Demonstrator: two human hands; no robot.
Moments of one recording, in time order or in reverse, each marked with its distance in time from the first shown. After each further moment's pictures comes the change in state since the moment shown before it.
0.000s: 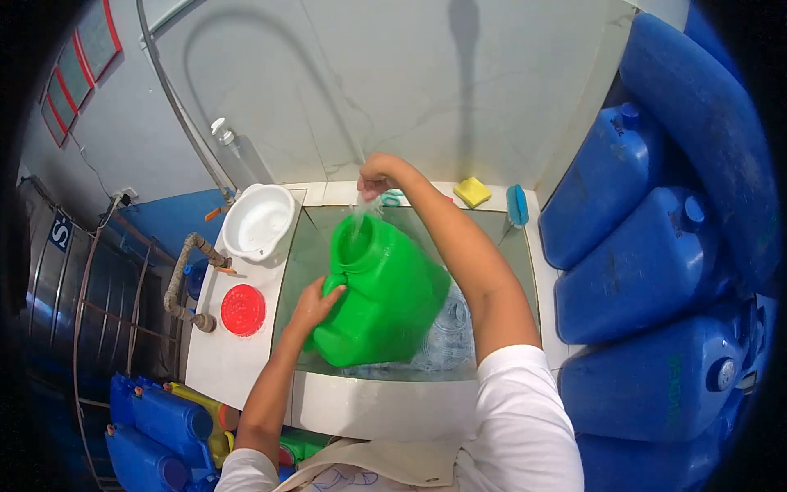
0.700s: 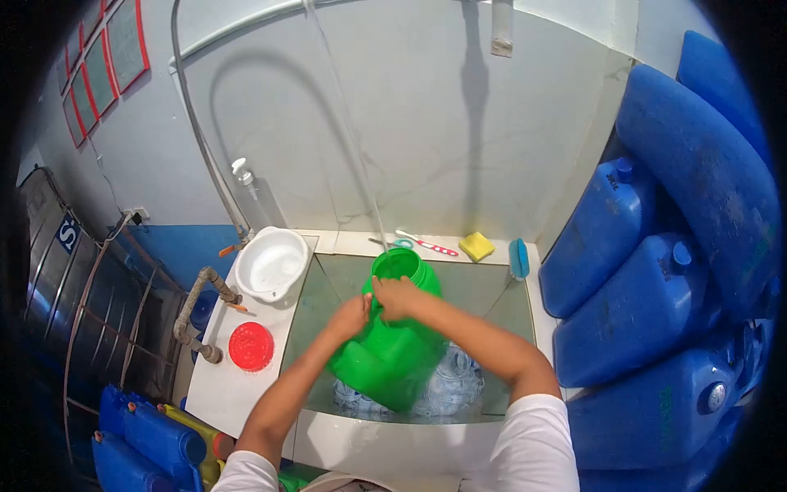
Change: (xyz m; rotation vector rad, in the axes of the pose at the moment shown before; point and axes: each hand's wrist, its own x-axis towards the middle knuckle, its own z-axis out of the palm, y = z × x) left_hand 0.076 0.034 0.033 0.115 -0.208 -0.083; right_hand -0.048 0.102 0.074 -1.029 0.126 -0.637
